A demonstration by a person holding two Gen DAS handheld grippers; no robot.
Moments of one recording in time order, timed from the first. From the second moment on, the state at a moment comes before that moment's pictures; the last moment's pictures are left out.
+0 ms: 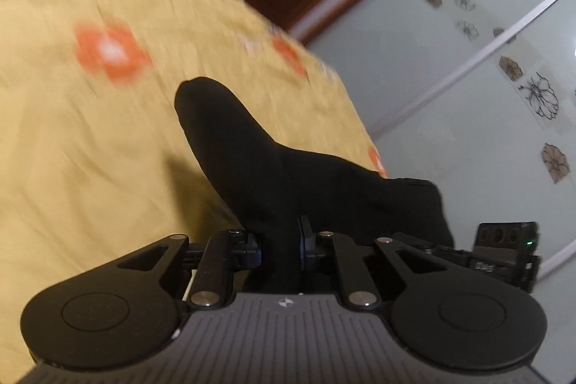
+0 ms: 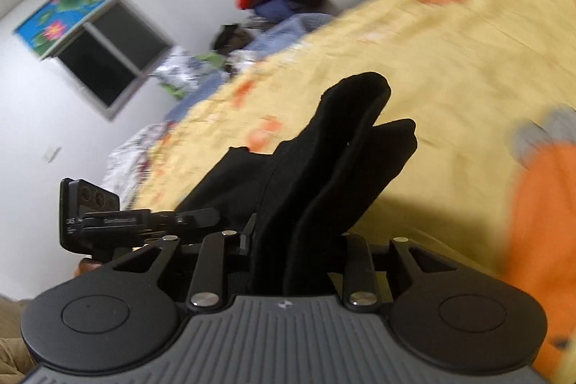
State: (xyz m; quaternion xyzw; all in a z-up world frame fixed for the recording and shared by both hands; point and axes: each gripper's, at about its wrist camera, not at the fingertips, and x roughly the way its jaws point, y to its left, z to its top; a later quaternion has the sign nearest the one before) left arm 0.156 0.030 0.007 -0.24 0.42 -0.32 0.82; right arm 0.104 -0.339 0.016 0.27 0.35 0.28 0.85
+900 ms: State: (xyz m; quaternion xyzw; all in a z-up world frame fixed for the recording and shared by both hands) left arm 0.144 0.036 0.022 0.14 0.33 0.01 0.93; right arm 0.144 -0.172 -0.006 0.00 0.36 0.16 0.92
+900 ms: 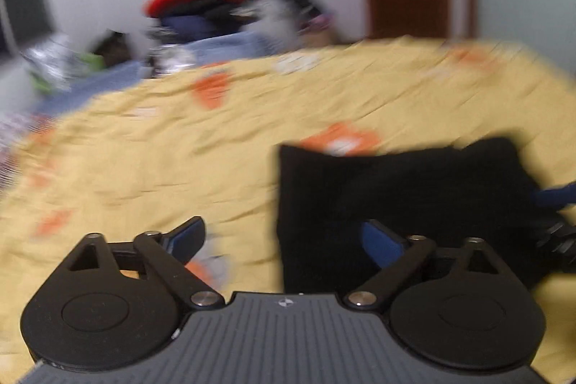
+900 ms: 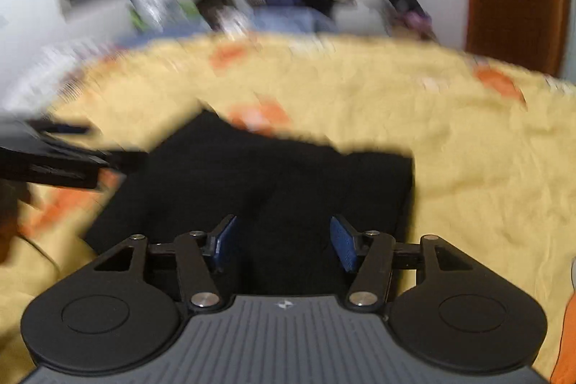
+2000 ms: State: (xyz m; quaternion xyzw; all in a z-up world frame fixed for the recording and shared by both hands) left arm 0.011 0.035 -0.053 0.04 0.32 0.02 0.95; right arm 0.005 -0.130 -0.050 0.04 0.31 0.04 0.95
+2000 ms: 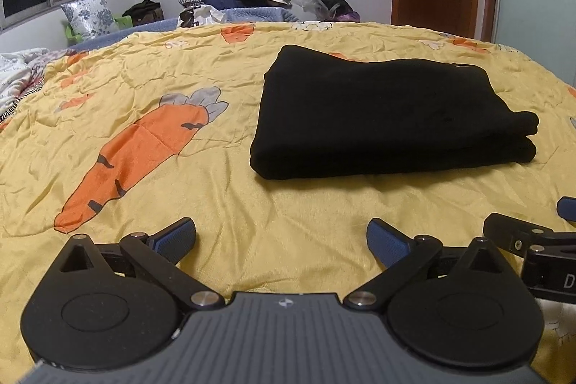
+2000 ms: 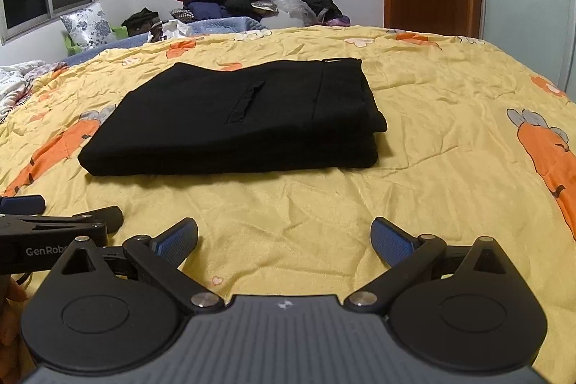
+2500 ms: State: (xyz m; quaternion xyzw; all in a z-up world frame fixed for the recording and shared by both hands) left arm 0.010 0.037 -0.055 0.02 0.32 0.02 0.95; right arm 0.009 -0.119 -0.054 0.00 0.32 0.02 0.95
